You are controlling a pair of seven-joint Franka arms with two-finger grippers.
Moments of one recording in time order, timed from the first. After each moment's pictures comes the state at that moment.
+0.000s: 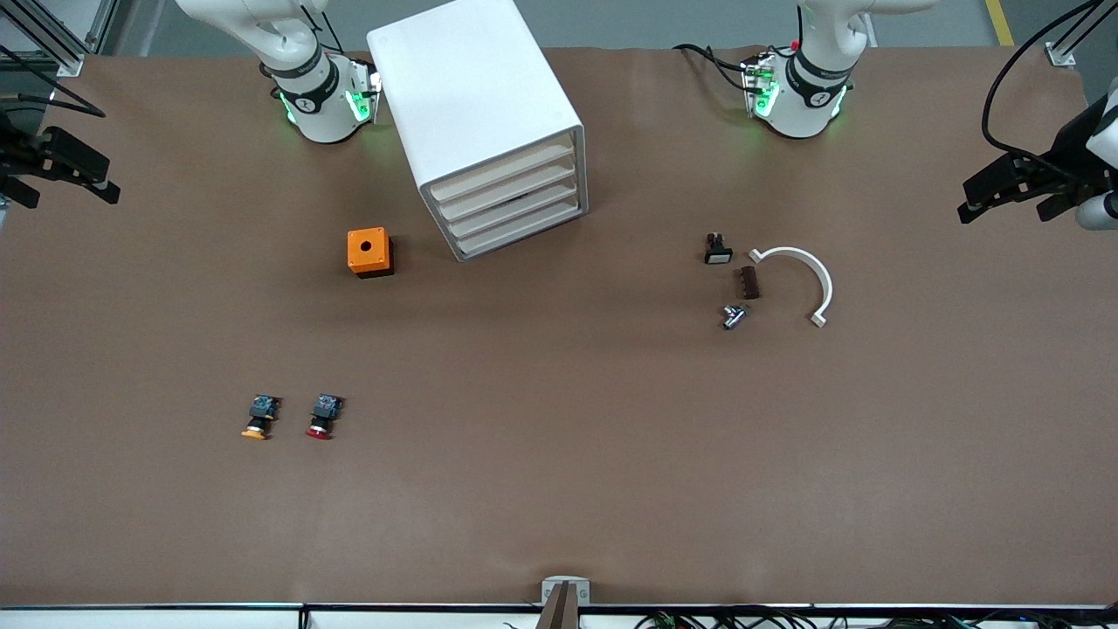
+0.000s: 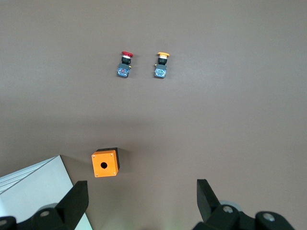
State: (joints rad) left arm -0.06 -0.06 0.03 -1.60 -0.03 1.55 -0.06; right arm 0.08 -0.10 -0.12 -1.59 0.01 1.49 -0.08
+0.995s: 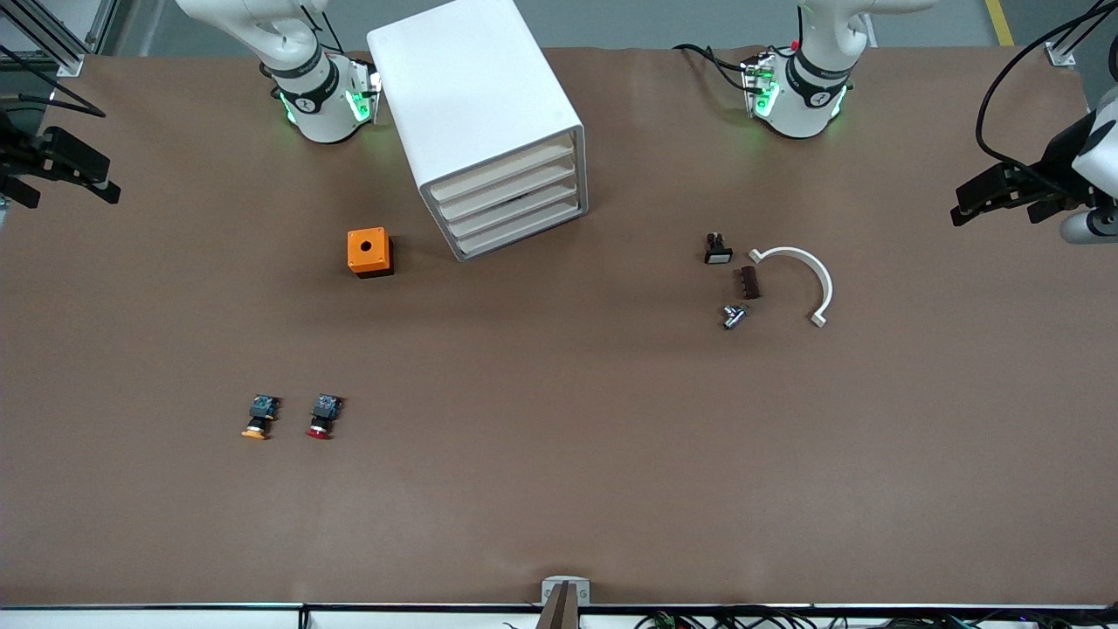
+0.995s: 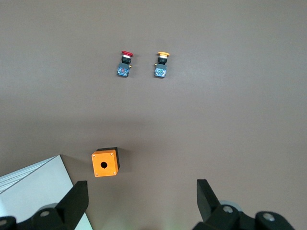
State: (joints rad) left arm -0.05 -0.02 0.03 -1.61 -0.03 1.51 -0.06; right arm 0.08 -0.10 -0.12 -1.59 0.01 1.49 -0.08
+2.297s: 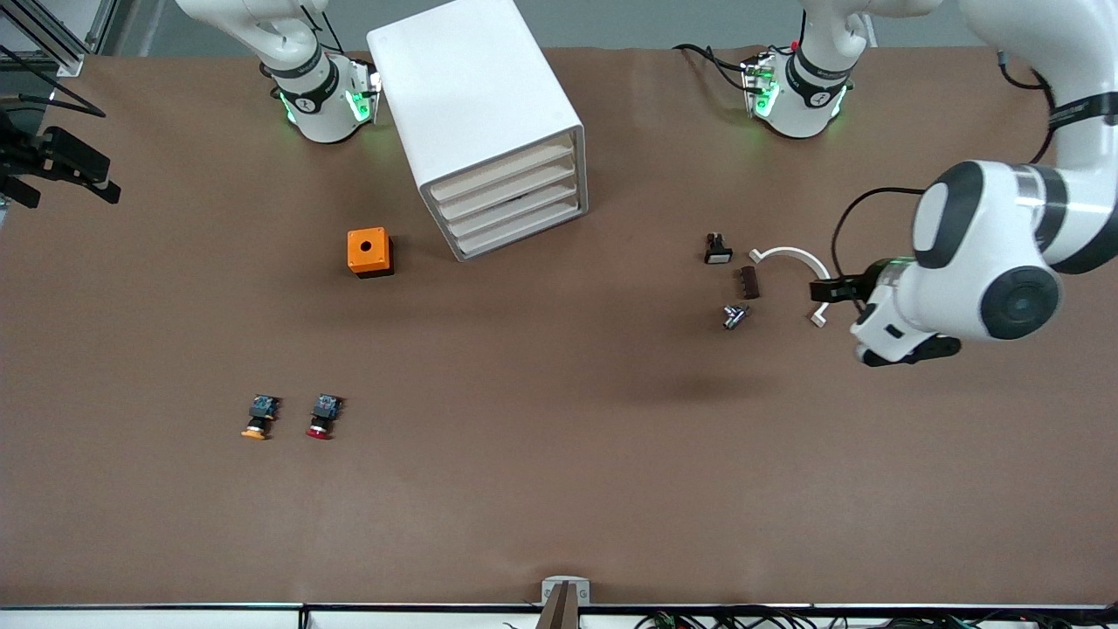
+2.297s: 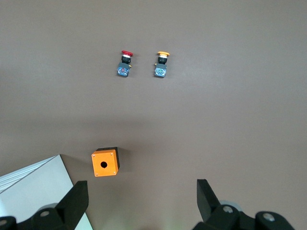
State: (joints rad) left arm -0.22 0.36 0.02 -1.61 -0.08 1.49 -0.39; right arm 0.08 -0.10 -0.12 -1.59 0.01 1.49 -0.08
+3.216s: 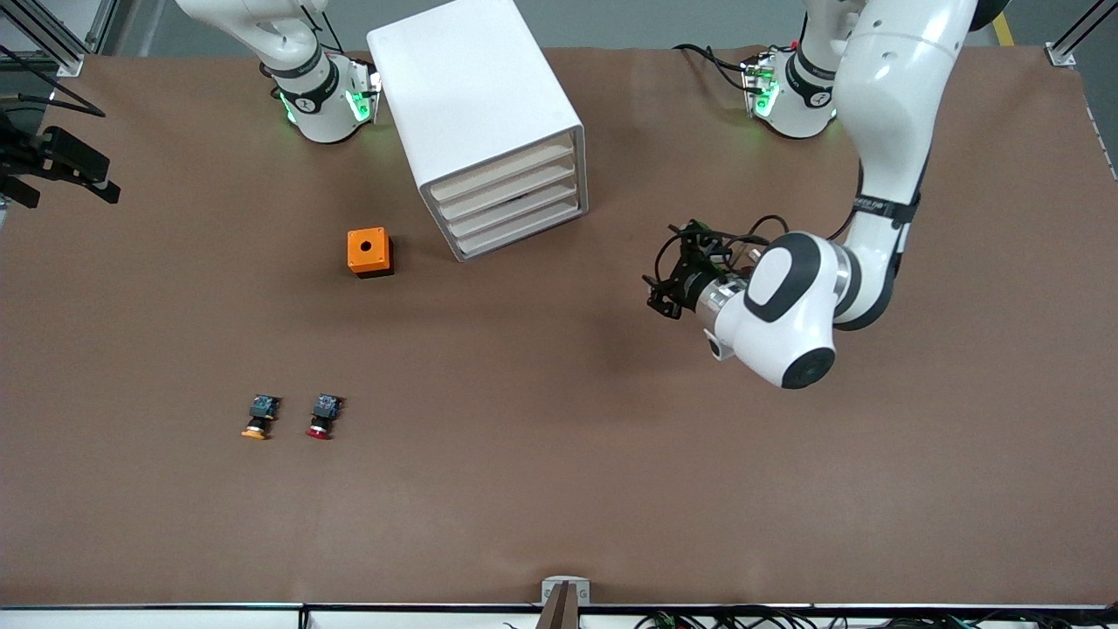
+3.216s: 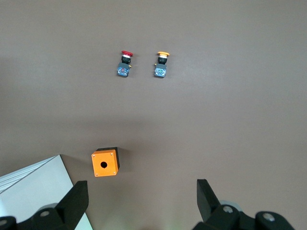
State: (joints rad) left arm -0.37 0.69 -0.04 -1.45 -0.72 1.42 -1.66; right arm 0.08 -0.10 -0.12 -1.59 0.01 1.49 -0.08
